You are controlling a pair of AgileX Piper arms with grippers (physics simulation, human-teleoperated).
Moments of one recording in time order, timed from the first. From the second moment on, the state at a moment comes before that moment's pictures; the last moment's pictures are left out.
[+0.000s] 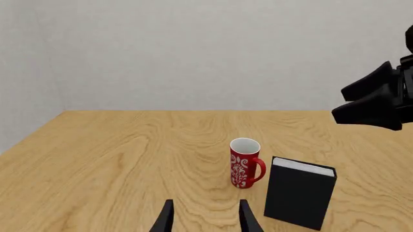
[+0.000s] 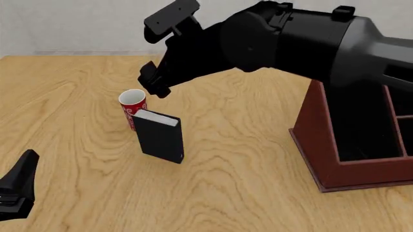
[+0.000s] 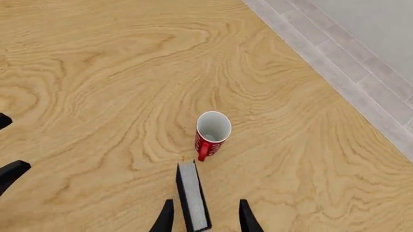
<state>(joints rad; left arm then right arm) 0.00 0.01 0.00 0.00 0.00 0.85 1.70 -1.53 0.46 -0.18</state>
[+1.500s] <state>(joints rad) 0.00 0.01 0.00 0.00 0.00 0.84 1.83 -1.39 0.32 -0.11</state>
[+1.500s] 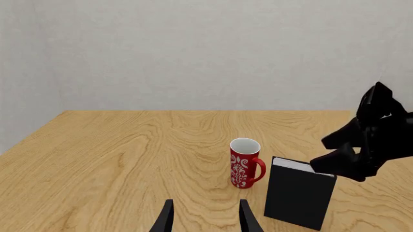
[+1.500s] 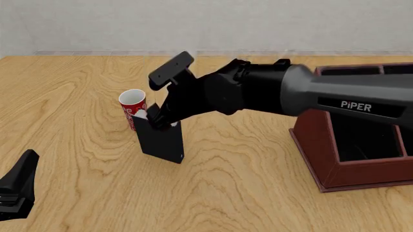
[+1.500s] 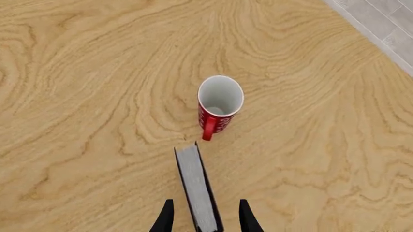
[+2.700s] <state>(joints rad) 0.00 0.01 0.00 0.00 0.00 0.83 1.89 -1.27 0.19 -0.04</state>
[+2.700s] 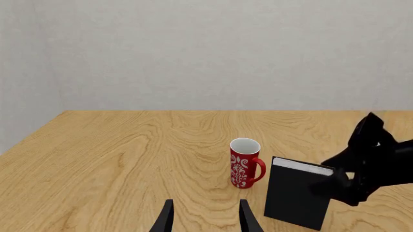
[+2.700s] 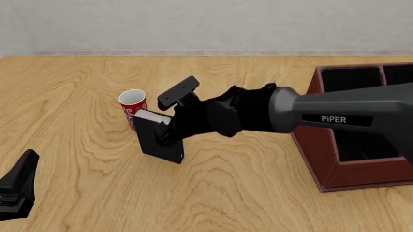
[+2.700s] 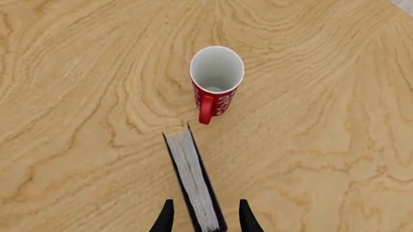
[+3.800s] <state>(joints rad) 0.00 0.01 0.00 0.00 0.00 0.85 1.82 -1.13 0.04 -0.10</state>
